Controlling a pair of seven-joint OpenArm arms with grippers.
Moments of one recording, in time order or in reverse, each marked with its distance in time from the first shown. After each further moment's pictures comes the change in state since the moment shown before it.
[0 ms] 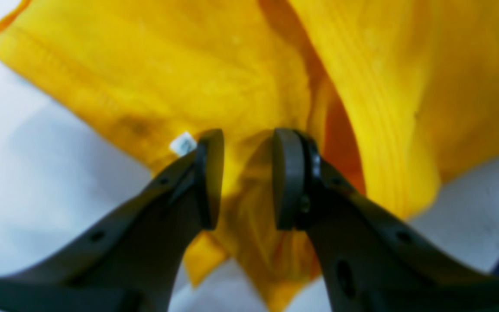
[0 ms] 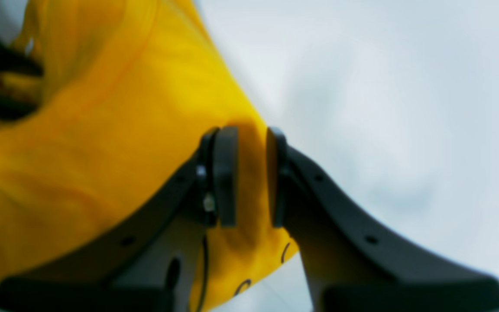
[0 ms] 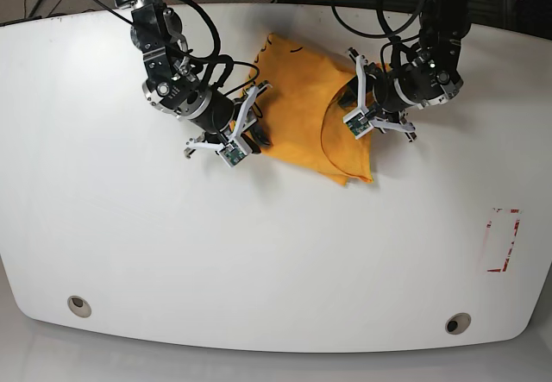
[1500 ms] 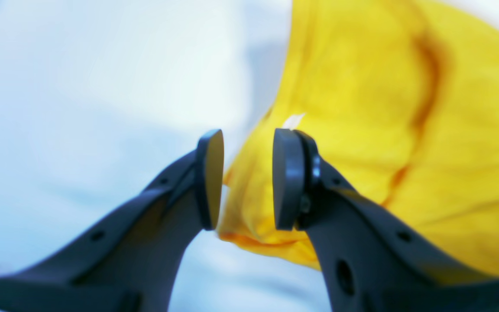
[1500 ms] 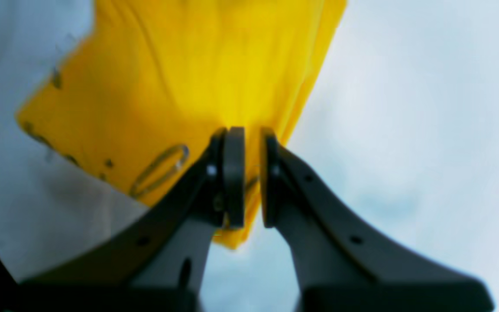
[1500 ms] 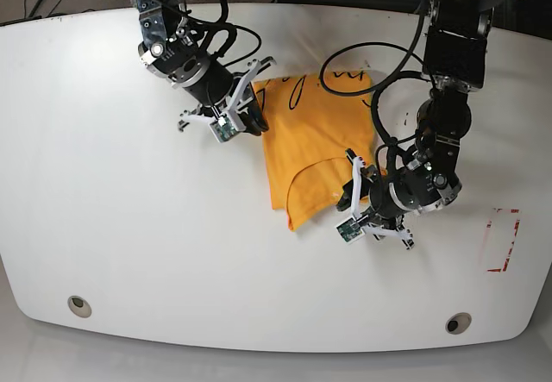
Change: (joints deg) left arm -27.8 0.4 5.2 -11.1 -0.2 -0.2 4.2; right arm -10.9 -2.1 3.0 14.9 0.8 -5.1 -2.5
